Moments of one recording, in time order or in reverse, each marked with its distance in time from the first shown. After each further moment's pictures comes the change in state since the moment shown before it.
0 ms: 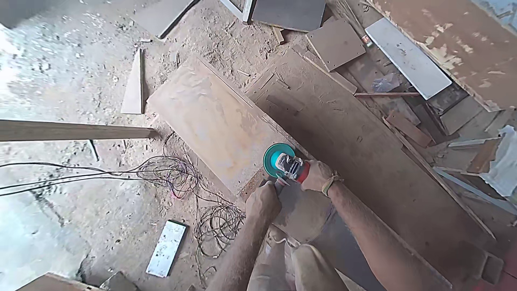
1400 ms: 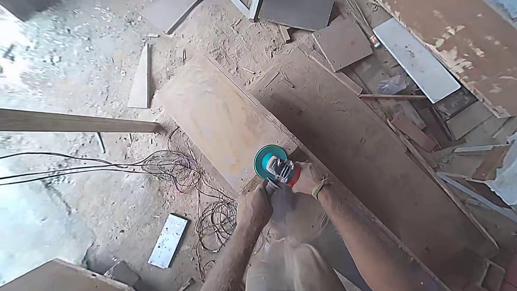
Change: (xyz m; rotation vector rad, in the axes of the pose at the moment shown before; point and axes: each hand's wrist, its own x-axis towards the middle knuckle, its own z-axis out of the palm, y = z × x) left_hand -0.001 -0.032 0.008 -0.019 0.043 -0.078; right_hand 0.012 -0.024 0.022 0.003 0.033 -0.153
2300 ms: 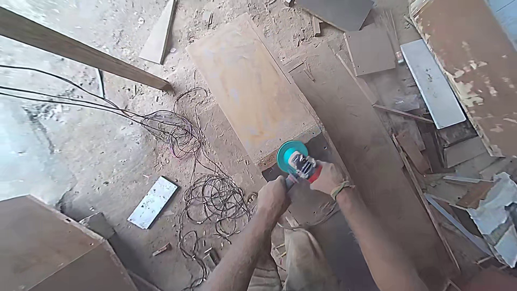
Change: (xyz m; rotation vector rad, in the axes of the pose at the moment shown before) left_hand -0.009 -0.028 0.055 -0.207 -0.092 0.101; right_hand -0.028 -0.010 0.039 -0.185 -0.001 0.177
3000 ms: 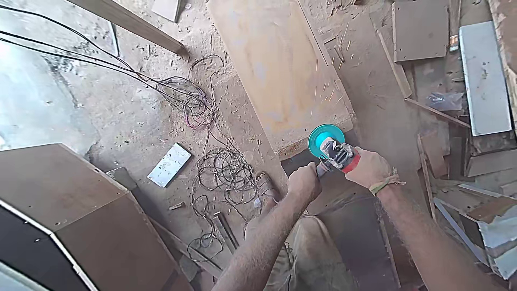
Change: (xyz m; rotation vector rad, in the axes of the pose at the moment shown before) left_hand 0.035 0.018 -0.005 -0.207 -0.084 0.114; right_hand 0.000 -0.022 -0.064 -0.266 -0.023 0.111
